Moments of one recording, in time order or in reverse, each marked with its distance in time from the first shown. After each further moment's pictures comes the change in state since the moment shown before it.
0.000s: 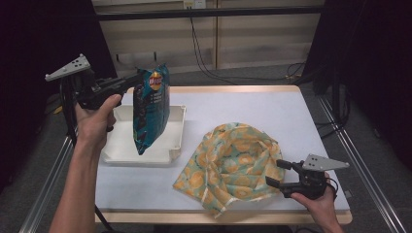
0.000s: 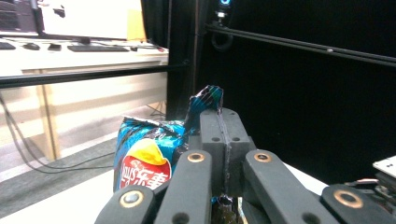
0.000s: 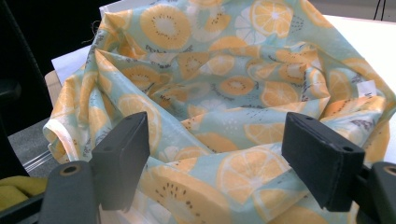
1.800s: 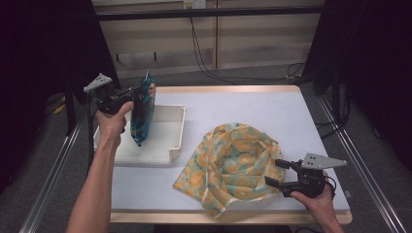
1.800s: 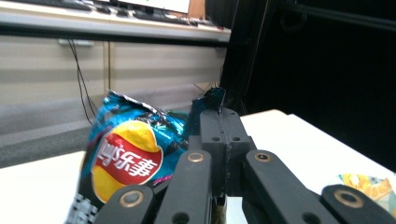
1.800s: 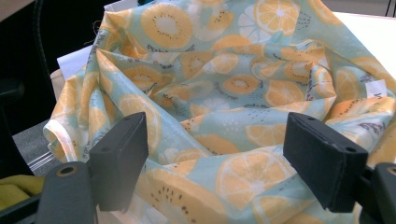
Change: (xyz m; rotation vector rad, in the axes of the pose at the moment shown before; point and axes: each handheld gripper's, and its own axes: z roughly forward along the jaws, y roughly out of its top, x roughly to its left) left arm 0.077 -0.087 0.051 0.069 0.204 -0.087; right arm -0.005 -0.002 0.005 0.006 0.027 0.004
